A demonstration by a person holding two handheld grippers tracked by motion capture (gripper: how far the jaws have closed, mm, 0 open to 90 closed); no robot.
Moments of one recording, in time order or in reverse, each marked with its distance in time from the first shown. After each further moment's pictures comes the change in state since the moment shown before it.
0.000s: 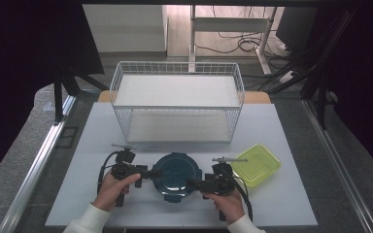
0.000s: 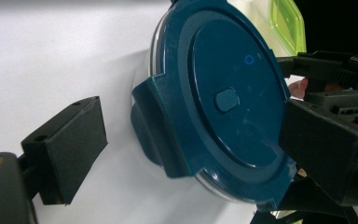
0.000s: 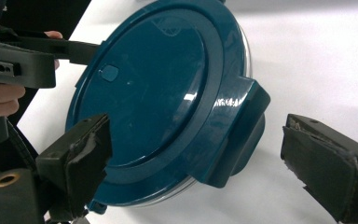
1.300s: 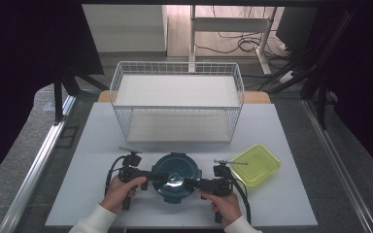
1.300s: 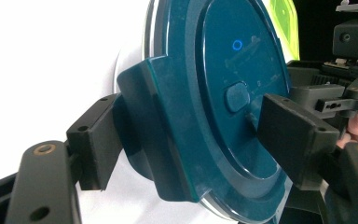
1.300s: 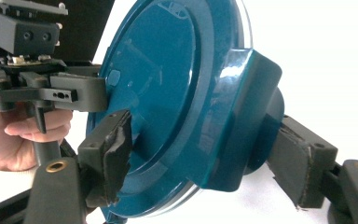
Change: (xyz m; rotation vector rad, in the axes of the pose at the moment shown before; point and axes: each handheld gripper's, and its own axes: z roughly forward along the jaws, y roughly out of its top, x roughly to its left) left arm 0.004 -0.008 0.020 0.035 -0.069 -0.083; right arm -0.013 -0.009 0.012 0.012 0.140 0.180
